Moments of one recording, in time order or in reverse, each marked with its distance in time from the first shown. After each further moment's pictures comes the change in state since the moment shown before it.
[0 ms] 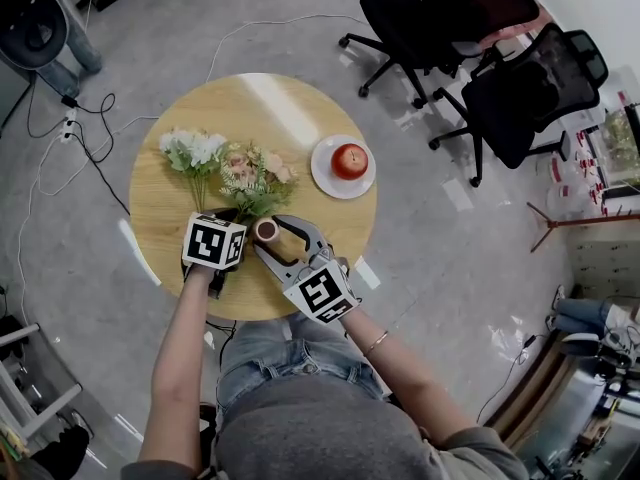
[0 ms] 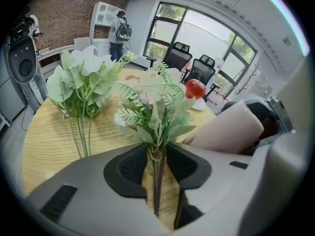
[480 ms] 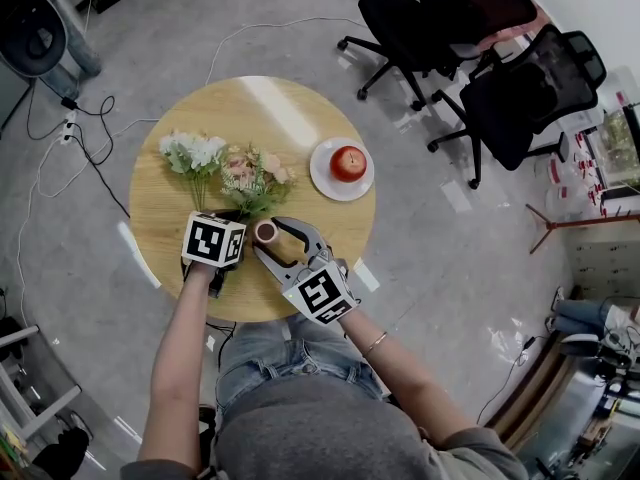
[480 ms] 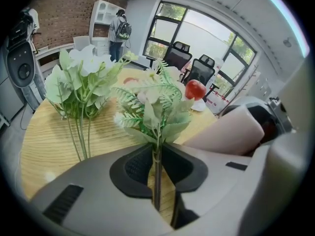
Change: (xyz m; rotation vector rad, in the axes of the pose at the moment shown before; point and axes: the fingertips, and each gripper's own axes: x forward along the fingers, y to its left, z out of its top) left arm 0.003 -0.001 0.004 -0.005 0.005 -0.017; right arm 0.000 0.000 0.000 0.005 -0.008 0.000
